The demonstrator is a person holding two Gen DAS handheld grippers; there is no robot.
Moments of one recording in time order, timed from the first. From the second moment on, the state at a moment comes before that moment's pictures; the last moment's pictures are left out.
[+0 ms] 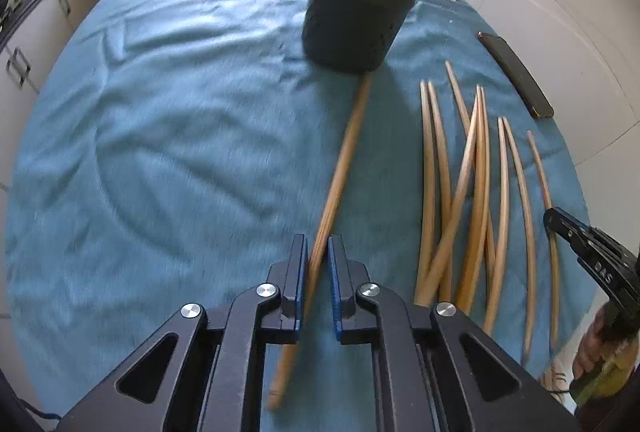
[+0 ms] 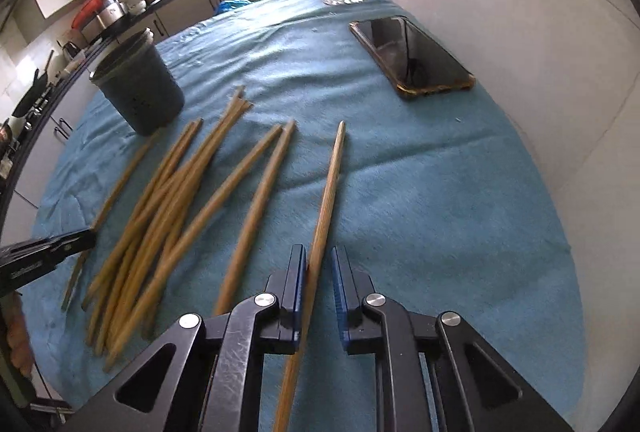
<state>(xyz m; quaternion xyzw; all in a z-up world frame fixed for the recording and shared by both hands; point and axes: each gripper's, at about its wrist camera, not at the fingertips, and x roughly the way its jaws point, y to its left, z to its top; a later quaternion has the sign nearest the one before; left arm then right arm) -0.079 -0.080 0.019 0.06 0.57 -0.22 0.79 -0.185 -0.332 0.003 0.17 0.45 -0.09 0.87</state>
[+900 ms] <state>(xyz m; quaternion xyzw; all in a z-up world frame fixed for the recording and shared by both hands) -0.019 -0.133 0.017 0.07 0.56 -0.23 0.79 -0.115 -0.362 0.007 0.12 0.52 -0.10 0.84</state>
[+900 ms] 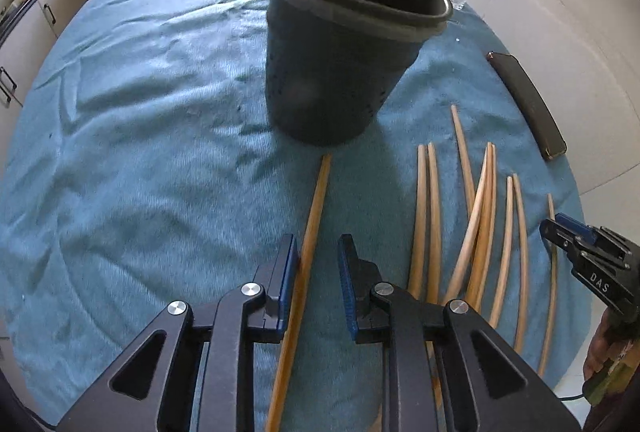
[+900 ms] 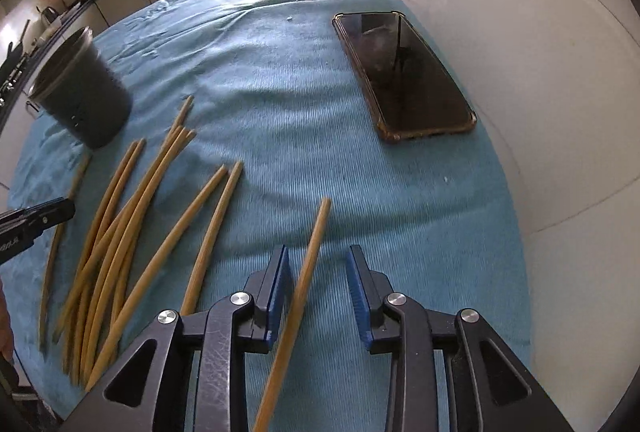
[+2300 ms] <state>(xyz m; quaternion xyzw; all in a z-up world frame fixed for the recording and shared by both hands) -0.179 -0.045 0.250 0.03 0.25 -0.27 0.93 -0.251 -0.303 0.206 0.13 0.23 0.00 0.96</state>
